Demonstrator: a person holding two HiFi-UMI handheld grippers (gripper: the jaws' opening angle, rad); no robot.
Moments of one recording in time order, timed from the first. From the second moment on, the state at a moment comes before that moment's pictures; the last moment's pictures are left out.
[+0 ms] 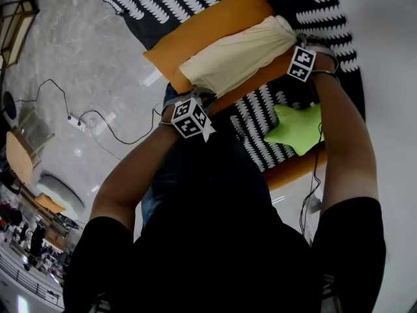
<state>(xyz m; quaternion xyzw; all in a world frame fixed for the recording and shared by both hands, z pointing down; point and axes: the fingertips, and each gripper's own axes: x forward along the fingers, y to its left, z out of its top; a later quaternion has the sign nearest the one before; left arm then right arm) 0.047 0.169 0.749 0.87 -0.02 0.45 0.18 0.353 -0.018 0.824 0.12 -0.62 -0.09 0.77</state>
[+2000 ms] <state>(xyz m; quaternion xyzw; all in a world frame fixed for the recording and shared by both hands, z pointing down) 0.103 0.035 0.709 0.85 -0.03 0.45 0.26 0.356 -0.003 0.769 0.52 -0.70 0.31 0.38</state>
